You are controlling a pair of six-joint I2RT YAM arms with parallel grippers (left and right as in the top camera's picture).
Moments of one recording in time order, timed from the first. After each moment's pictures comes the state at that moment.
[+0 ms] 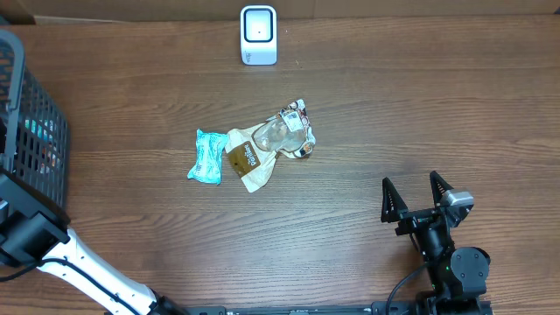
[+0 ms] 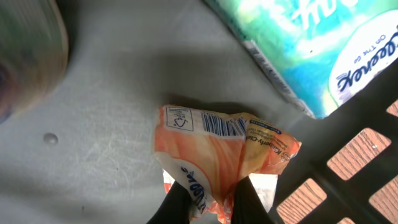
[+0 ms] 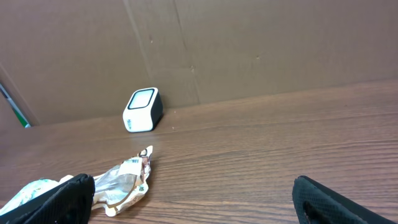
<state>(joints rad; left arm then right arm) 0.78 2.33 2.05 -1.22 0.11 -0.02 0.07 0.01 0.02 -0.02 -0.14 0.23</state>
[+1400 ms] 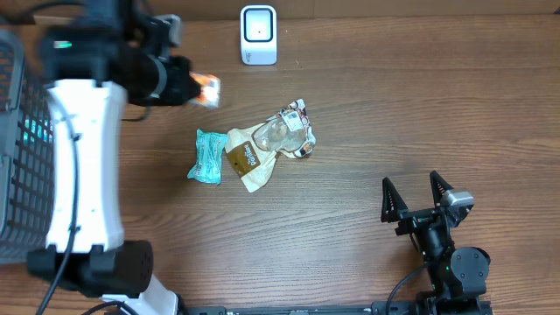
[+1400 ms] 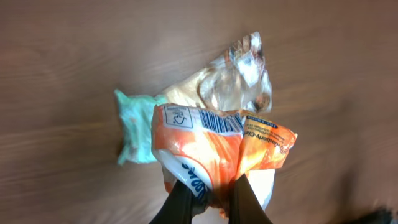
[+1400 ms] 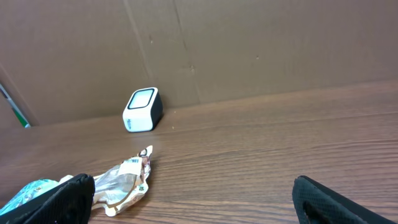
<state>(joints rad) -0.05 1.80 2.11 -1.51 0.31 -0.04 0.07 0.01 0.02 -0.02 -0.14 0.23</state>
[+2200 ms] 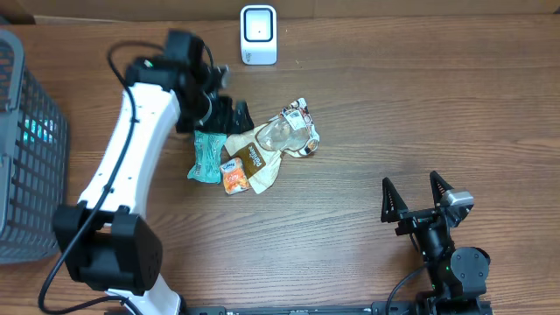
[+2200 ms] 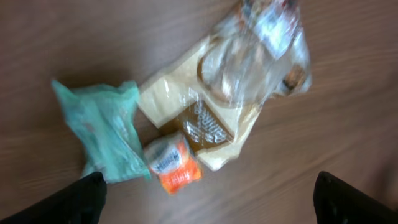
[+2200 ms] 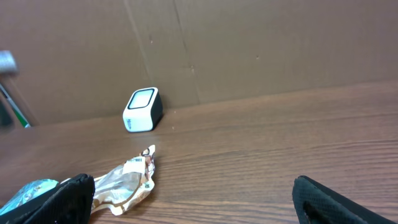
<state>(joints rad) -0.15 1.82 1.74 -1.23 0.29 -0.05 0.07 0.01 0.02 -0.02 -0.13 0.23</state>
